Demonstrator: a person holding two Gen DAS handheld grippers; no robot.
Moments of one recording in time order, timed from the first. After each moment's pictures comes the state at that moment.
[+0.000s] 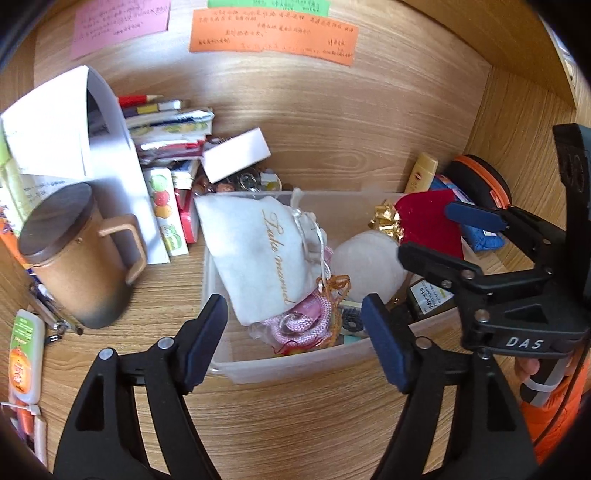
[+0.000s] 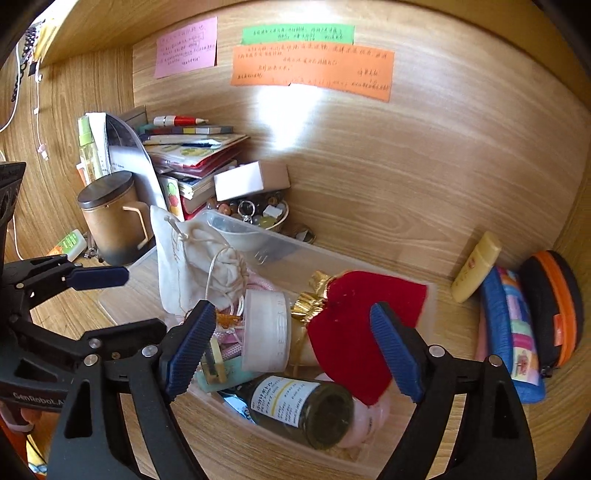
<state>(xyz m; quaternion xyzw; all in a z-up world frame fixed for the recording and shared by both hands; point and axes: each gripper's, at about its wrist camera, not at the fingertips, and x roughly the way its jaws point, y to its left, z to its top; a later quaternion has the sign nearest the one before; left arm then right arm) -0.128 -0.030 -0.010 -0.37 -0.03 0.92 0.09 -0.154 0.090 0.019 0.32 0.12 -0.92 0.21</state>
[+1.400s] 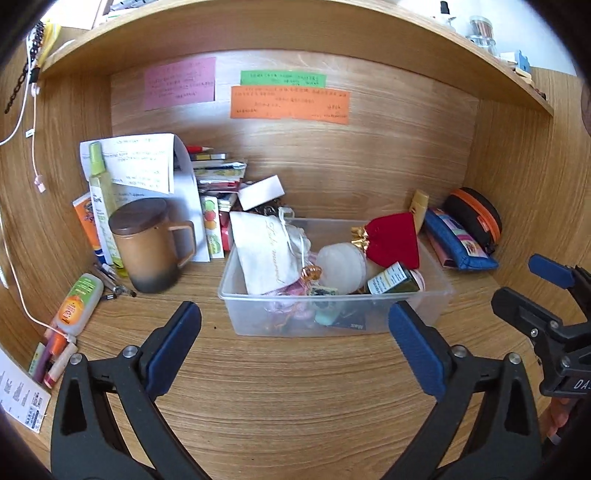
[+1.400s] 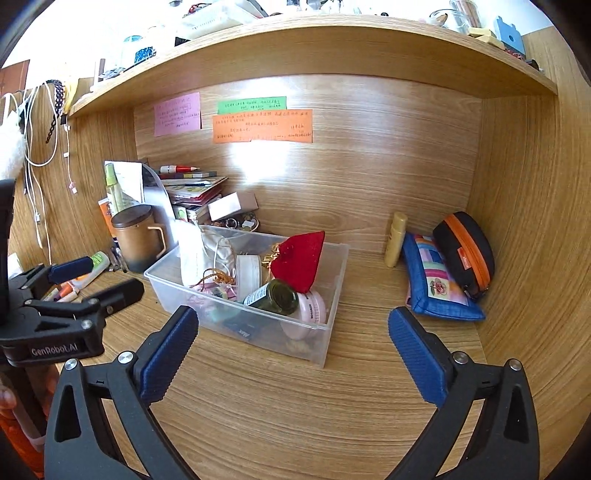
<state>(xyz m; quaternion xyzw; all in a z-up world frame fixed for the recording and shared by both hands) -0.022 0.011 0.024 -0.28 -0.03 0.96 -0.01 -0.021 0.174 0.050 0.25 0.05 -0.95 0.15</state>
